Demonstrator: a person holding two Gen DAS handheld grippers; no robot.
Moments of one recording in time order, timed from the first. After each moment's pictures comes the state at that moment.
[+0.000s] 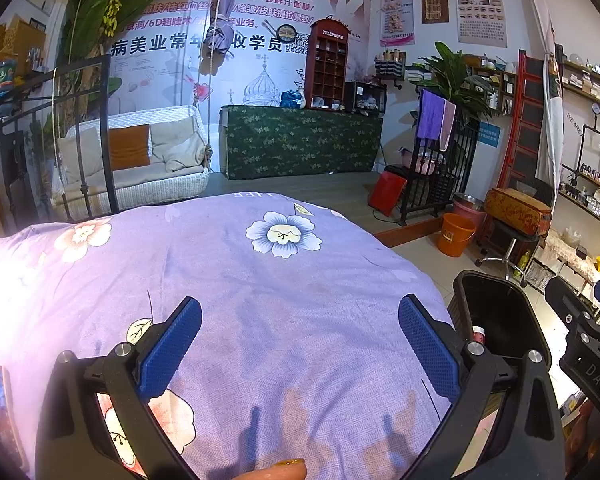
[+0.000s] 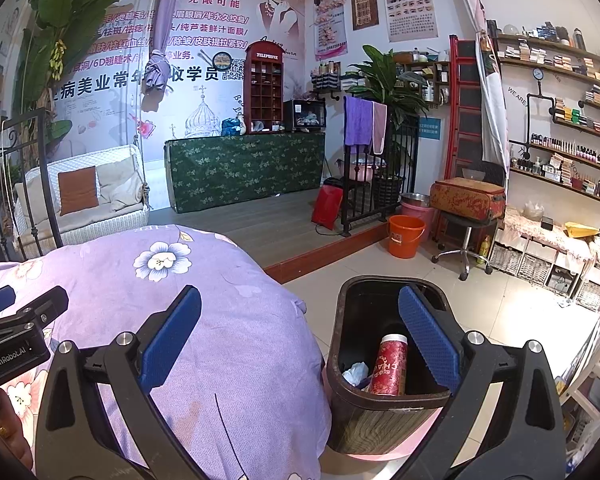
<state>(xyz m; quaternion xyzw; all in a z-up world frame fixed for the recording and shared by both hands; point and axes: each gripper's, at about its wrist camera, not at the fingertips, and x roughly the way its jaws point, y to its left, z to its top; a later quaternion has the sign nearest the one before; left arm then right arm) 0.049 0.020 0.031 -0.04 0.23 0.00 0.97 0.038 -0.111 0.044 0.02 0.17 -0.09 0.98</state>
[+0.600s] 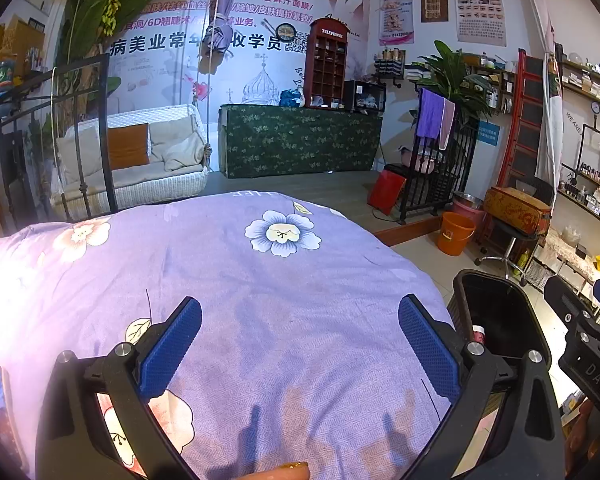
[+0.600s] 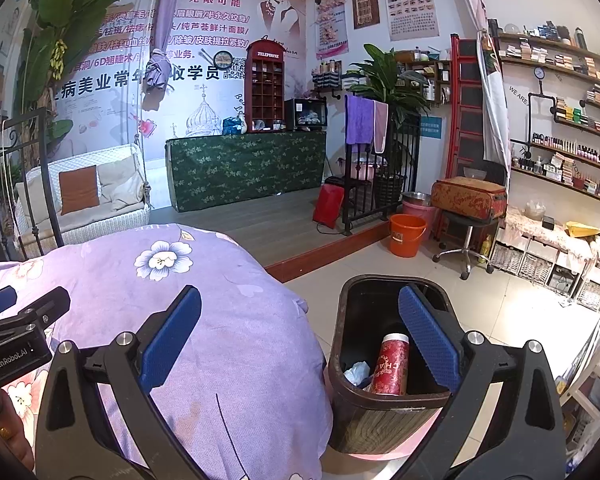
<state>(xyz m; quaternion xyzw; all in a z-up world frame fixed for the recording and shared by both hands) 0.049 0.019 0.031 -0.04 0.23 -0.01 0.97 0.038 -0.107 0.042 0.02 0.18 -0.08 0.98</state>
